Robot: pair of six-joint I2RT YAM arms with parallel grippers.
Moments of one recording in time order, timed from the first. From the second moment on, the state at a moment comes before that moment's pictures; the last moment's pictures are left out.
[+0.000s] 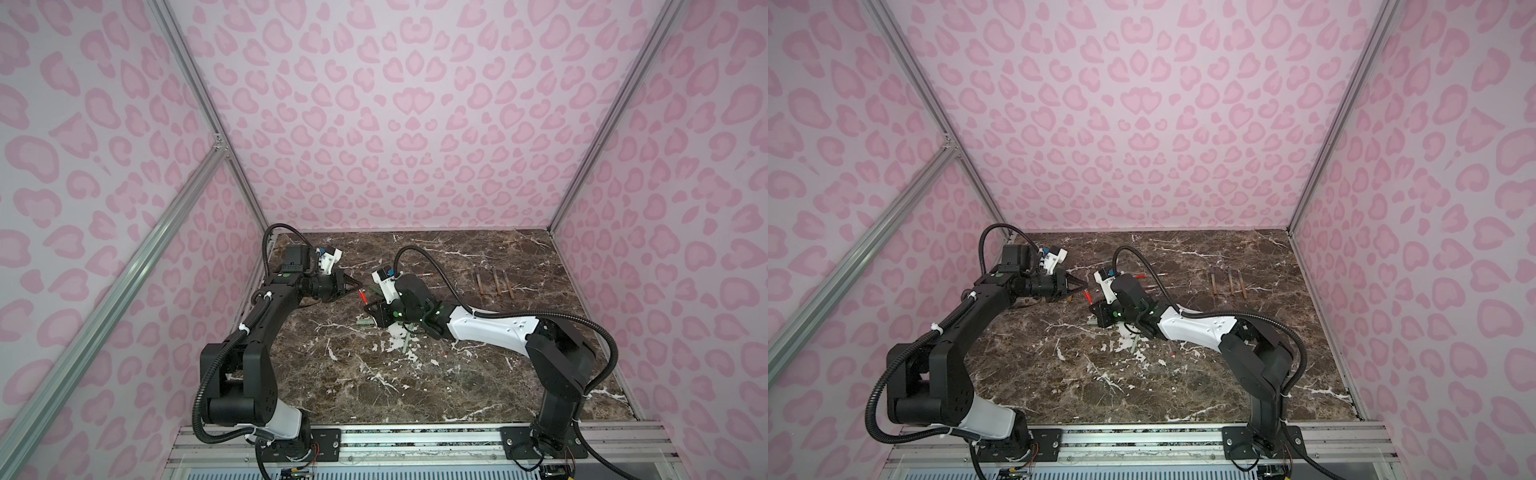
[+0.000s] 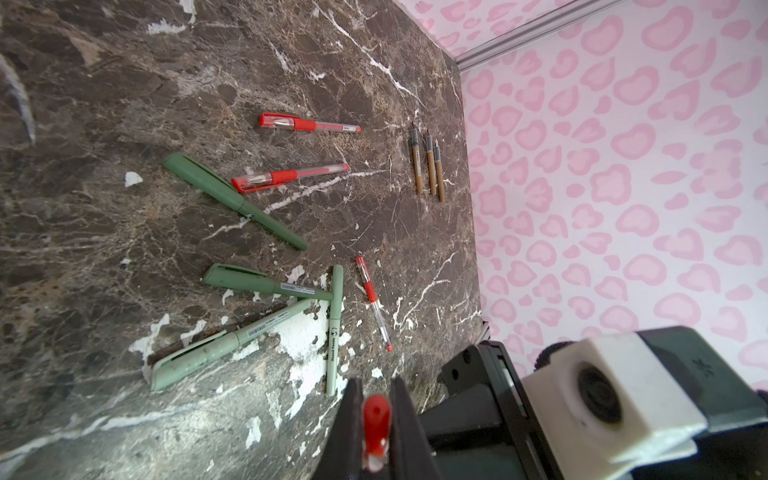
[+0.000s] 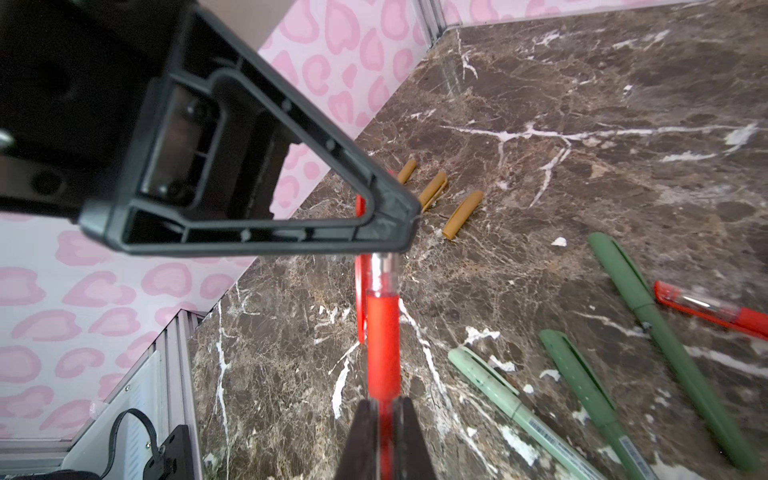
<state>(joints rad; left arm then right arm) -0.01 1.52 1.14 -0.52 0.87 -0.37 0.91 1.83 1.20 0.04 -0.23 0.48</state>
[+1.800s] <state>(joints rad) -0.11 2.11 1.54 -0.78 0.34 -0.08 0.22 1.45 1.01 -0.56 -0.09 0.27</state>
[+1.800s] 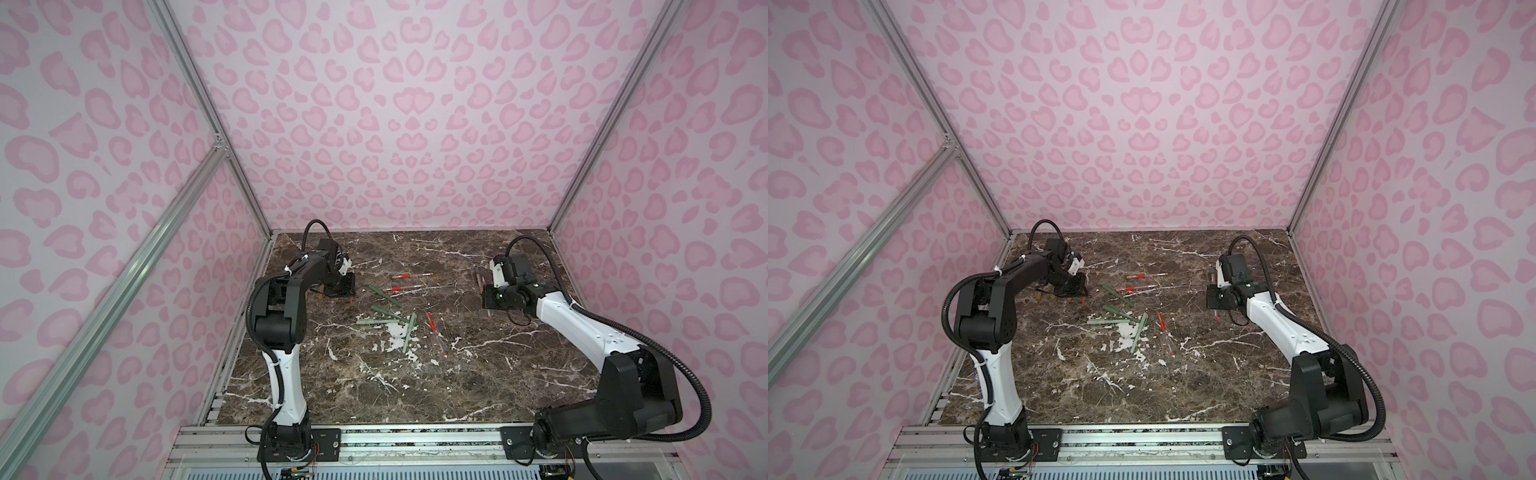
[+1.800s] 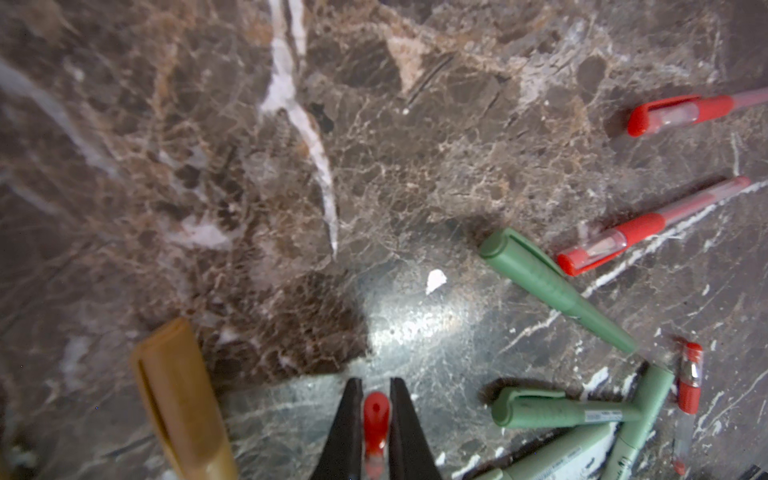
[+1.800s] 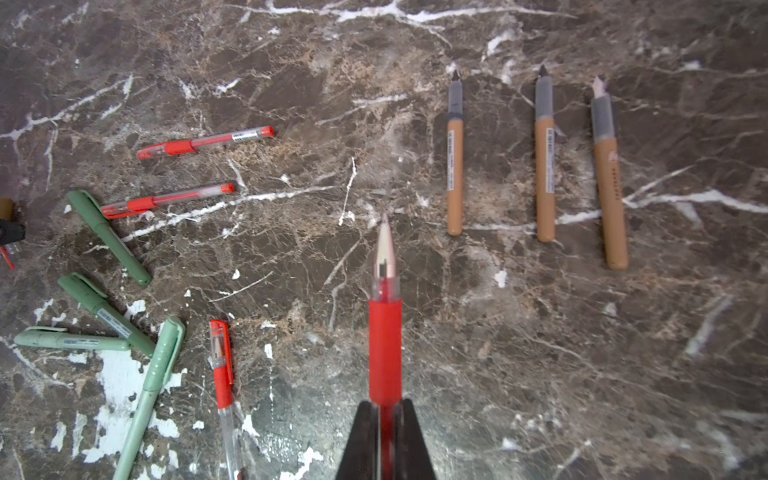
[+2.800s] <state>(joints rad) -0.11 1.98 1.54 -0.81 0.31 -0.09 -0.04 1.51 1.03 -0.69 -0.08 0.11</state>
